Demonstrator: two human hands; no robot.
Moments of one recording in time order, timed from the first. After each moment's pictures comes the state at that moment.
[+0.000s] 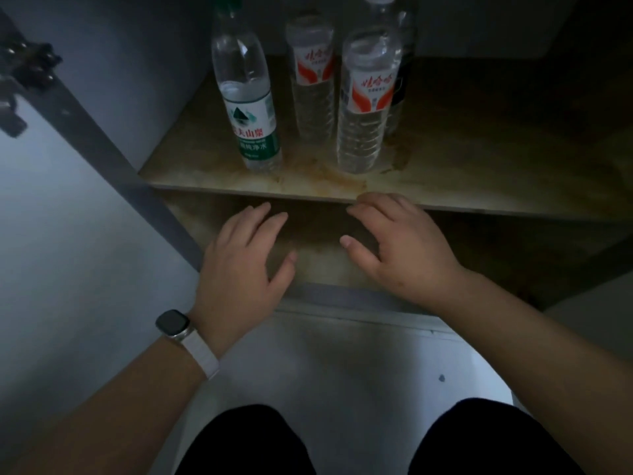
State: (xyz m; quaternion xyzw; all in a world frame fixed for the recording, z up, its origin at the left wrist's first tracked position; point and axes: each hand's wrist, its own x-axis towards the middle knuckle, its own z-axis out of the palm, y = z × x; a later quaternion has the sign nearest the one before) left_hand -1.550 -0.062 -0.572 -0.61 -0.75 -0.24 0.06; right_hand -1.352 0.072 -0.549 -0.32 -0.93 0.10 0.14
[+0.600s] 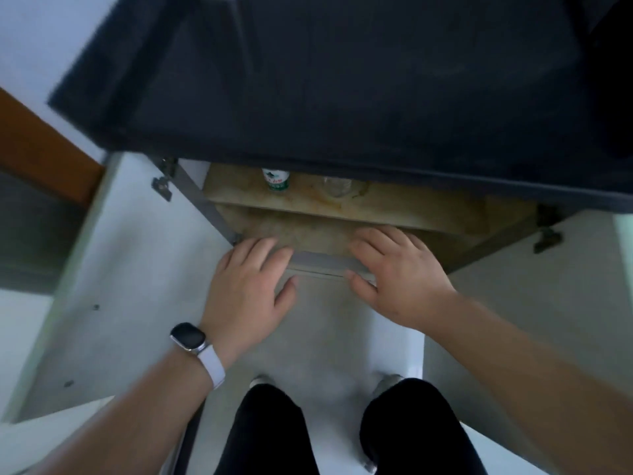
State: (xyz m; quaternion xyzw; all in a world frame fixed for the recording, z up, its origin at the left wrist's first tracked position) left_hand -1.487 -0.154 -0.301 -0.63 -0.77 -0.10 -0.01; right_hand -1.283 -0.017 -0.280 -0.32 -0.94 0.10 -0.02
